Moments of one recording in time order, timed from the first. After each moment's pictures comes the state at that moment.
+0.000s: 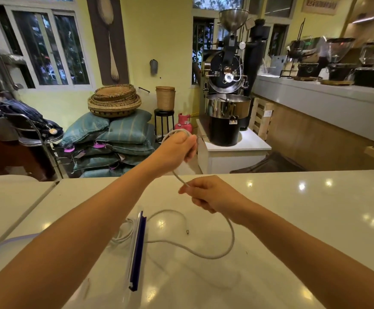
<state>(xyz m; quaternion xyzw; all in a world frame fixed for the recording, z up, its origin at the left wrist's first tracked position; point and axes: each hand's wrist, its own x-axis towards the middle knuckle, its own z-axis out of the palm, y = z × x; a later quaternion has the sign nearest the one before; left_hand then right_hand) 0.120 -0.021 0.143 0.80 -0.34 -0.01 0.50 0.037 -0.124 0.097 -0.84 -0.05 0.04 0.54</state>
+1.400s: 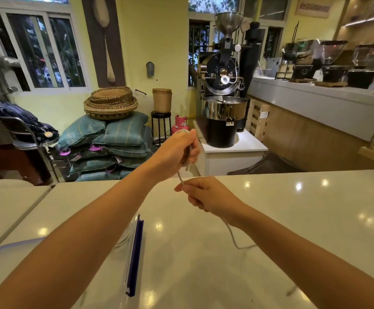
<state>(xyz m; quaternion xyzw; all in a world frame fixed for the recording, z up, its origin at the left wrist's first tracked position) 0.117 -0.029 0.146 0.65 -0.32 -0.18 0.67 0.038 -0.120 0.097 -0.85 -0.04 -0.02 0.52</state>
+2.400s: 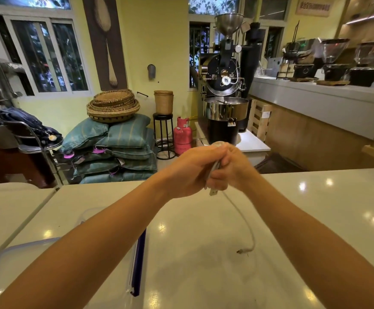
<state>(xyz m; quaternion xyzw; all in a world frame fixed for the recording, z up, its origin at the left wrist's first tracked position) 0.072 -0.030 0.150 0.51 -0.43 -0.39 0.63 0.079 -0.169 0.115 -0.64 -0.13 -0.08 0.76</state>
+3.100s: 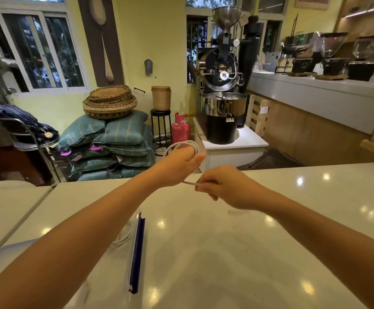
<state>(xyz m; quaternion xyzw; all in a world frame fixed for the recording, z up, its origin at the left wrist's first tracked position) 0.105 -0.026 0.132 0.86 -0.36 -0.03 0.37 0.024 -0.141 0.125 -0.95 -0.11 -0.05 0.30</state>
